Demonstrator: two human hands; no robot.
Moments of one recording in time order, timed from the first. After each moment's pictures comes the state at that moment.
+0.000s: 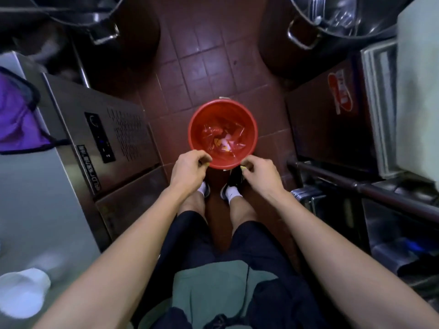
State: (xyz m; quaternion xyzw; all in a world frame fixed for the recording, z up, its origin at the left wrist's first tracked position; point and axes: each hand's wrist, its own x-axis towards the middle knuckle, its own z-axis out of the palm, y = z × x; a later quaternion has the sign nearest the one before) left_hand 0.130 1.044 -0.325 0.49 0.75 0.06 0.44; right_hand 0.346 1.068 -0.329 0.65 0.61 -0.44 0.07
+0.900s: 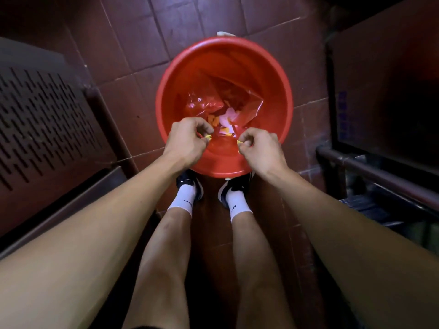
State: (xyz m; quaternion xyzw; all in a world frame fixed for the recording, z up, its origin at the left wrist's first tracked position) left_hand 0.125 1.096 -0.660 0.44 0.74 0.01 0.51; right_hand 0.314 1.104 -0.659 0.69 0.53 -0.48 0.10
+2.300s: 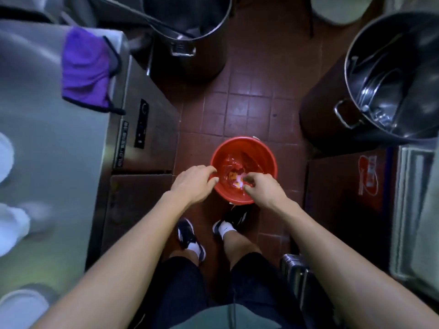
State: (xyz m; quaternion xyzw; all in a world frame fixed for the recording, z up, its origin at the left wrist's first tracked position) left_hand 0.102 1.026 -0.302 0.49 0.77 -0.06 0.39; right_hand 0.294 1.126 -0.331 0.46 0.76 -0.41 0.20
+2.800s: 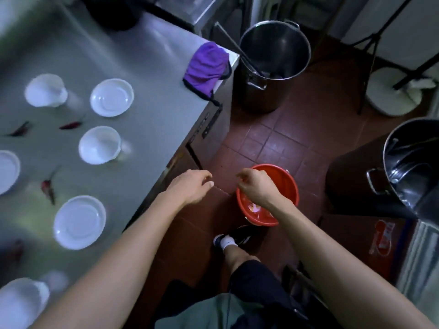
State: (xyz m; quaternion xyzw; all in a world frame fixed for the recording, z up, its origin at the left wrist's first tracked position) left_hand 0.068 0.866 -0.213 0.29 0.88 0.06 0.37; right_hand 0.195 1.040 -0.232 0.26 0.88 -0.36 0.16
